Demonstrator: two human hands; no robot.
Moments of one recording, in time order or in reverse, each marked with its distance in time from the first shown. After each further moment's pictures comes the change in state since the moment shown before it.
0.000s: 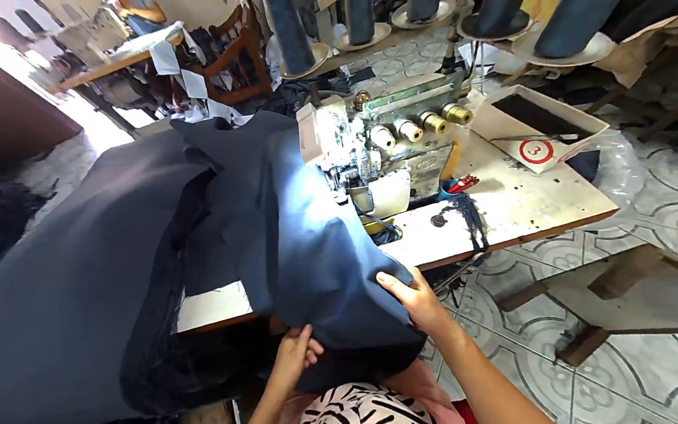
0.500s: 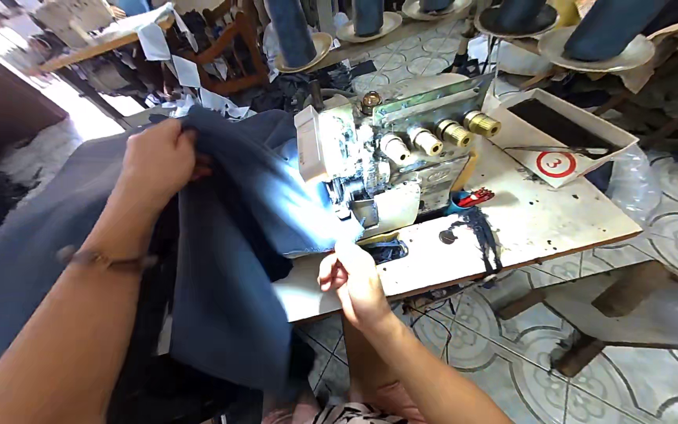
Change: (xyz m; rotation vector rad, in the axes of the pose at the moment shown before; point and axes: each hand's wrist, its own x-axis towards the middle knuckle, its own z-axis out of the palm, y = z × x) left_hand 0.132 0.330 -0.129 0.892 0.436 0.443; right_hand 0.074 -0.009 0.084 0.506 0.037 0.076
